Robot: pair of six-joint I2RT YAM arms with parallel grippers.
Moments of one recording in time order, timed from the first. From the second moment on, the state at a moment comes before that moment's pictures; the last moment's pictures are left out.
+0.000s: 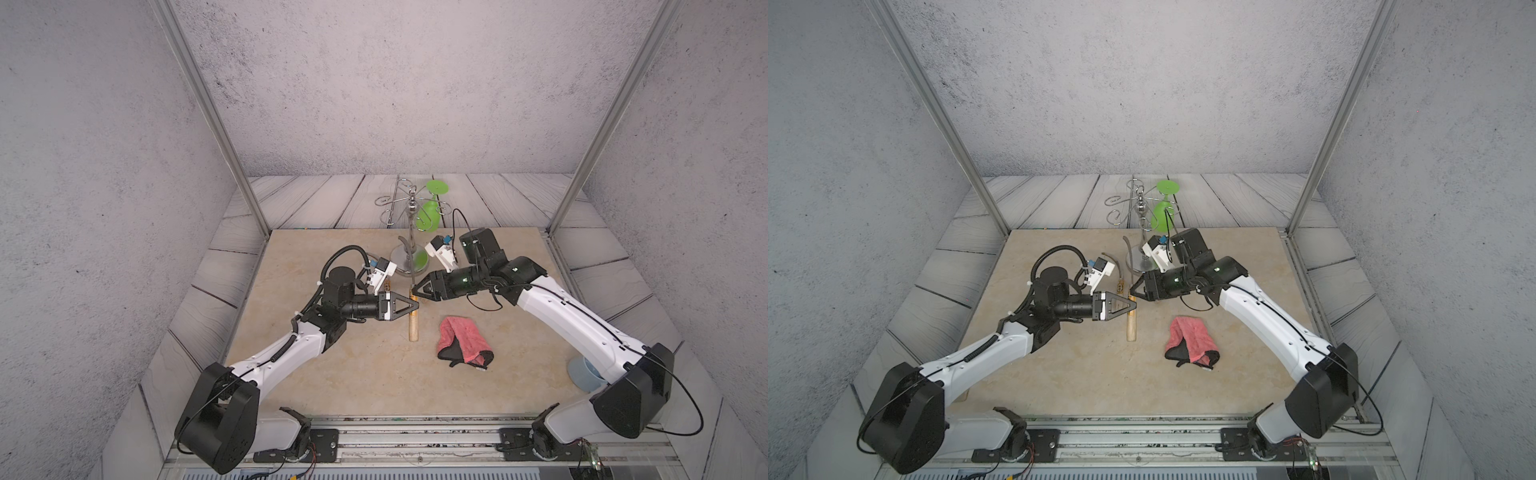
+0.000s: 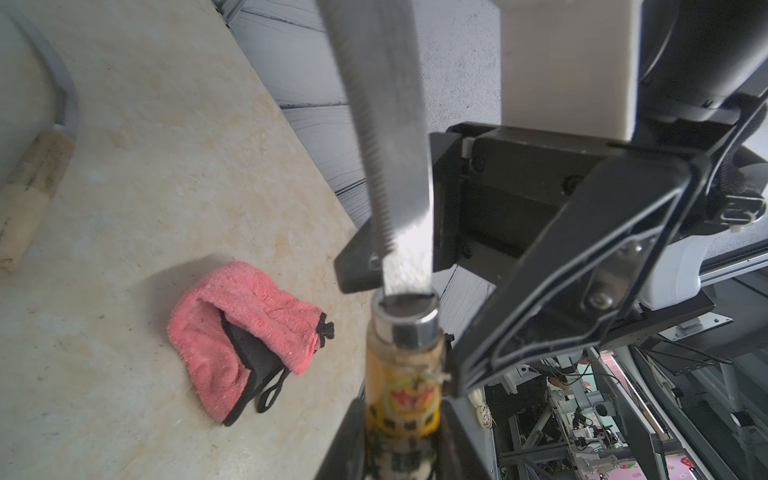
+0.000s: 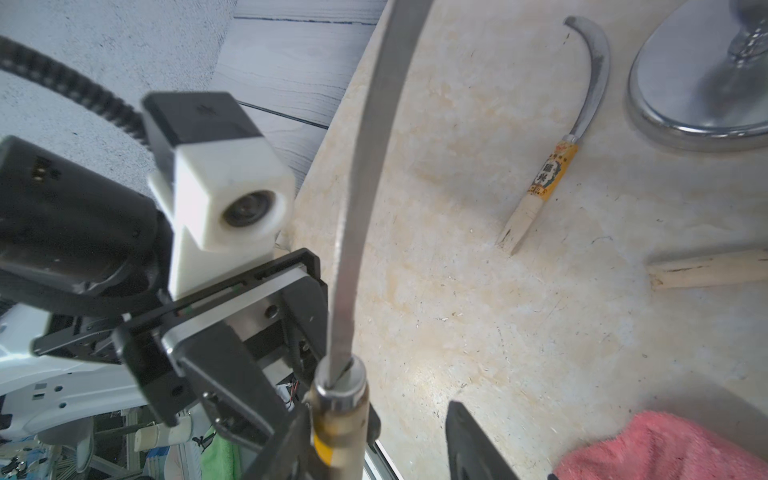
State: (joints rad) left arm -0.51 1.31 0.76 0.34 0.97 -0.80; right arm 0.62 1.49 1.44 -0.72 -0.60 0.38
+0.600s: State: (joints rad) left arm -0.52 1.30 0.76 0.33 0.96 -0.78; right arm 0.67 1.53 1.44 -0.65 -0.60 0.46
